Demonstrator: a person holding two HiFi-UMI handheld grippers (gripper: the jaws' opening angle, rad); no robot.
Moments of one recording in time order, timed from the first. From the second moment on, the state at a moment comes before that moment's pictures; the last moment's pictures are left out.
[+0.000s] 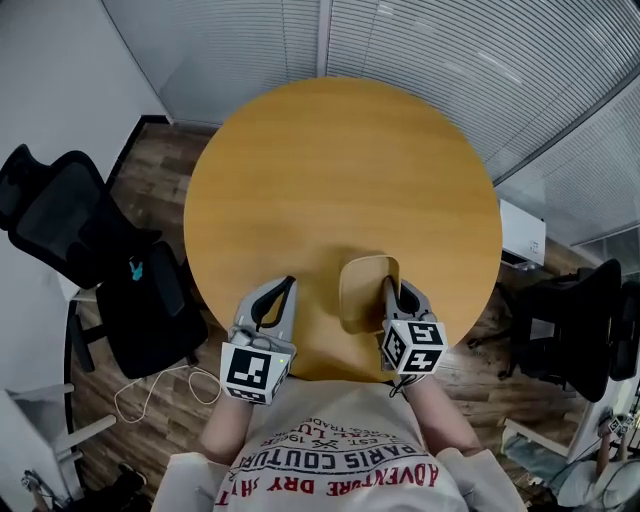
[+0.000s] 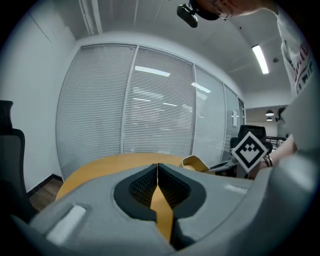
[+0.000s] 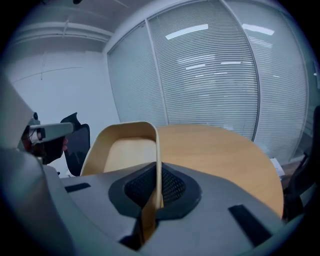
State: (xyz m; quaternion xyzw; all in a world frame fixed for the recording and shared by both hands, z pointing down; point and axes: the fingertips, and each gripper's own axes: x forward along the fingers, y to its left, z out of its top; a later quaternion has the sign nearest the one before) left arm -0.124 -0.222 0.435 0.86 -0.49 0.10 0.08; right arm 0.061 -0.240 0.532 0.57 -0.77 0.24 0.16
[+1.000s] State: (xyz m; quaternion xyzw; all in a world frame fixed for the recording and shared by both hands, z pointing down) left arm -0.124 -0.262 0.515 0.87 -0.45 0.16 0.16; right arm 0.061 -0.262 0.688 0.58 -0.67 0.37 0.28
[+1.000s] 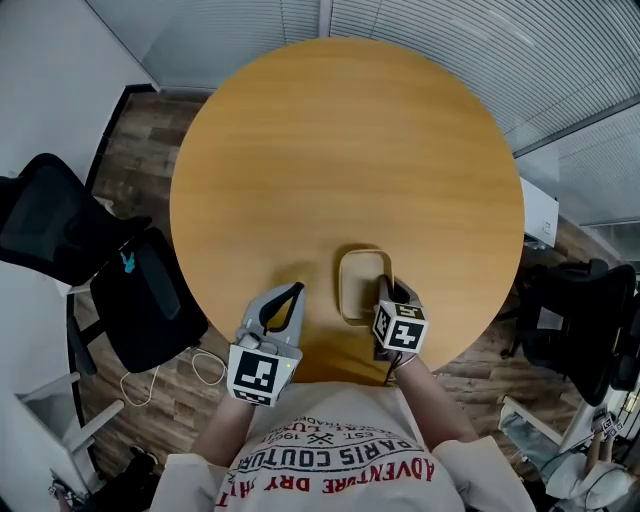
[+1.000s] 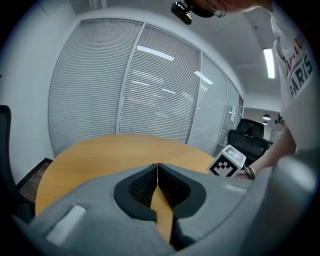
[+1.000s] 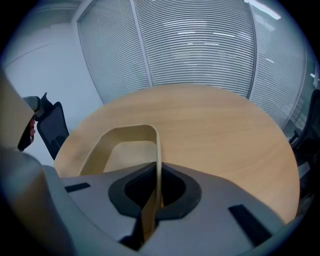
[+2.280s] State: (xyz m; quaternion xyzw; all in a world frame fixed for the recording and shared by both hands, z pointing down) left arm -0.111 -0.238 0.476 0.88 -0.45 0.12 0.10; right arm 0.048 -0.257 0.560 0.58 -0.77 0.21 0.19
